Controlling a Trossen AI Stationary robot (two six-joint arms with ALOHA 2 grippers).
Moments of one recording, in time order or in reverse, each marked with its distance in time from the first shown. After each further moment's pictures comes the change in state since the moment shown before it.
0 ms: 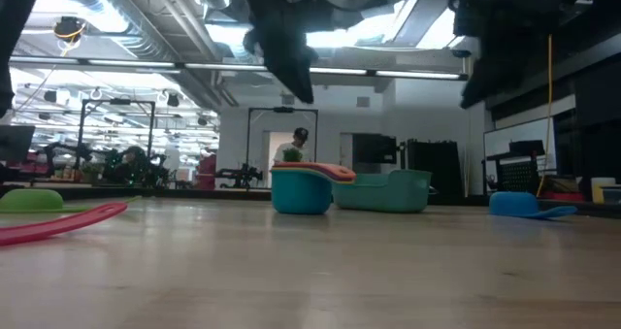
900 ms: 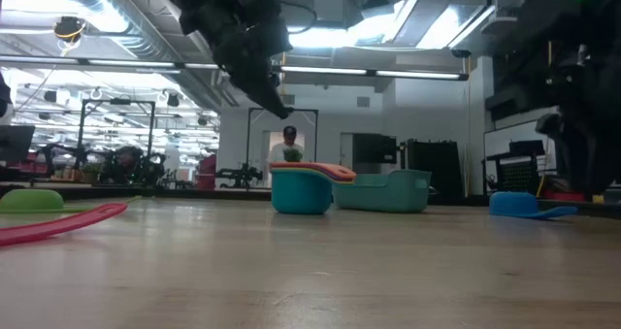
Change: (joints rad) left arm 0.137 -0.260 -0.486 0.427 0.254 -0.162; right arm 0.212 0.032 -0.235 -0.231 0.005 0.108
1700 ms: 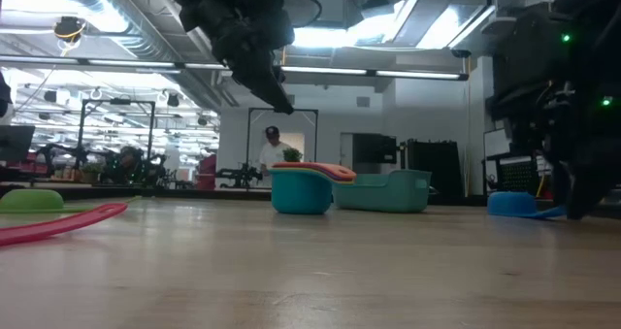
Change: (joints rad) left arm -0.046 0.000 0.000 0.024 0.001 0.001; right arm -0.001 0.229 -0.009 0.048 0.201 0.025
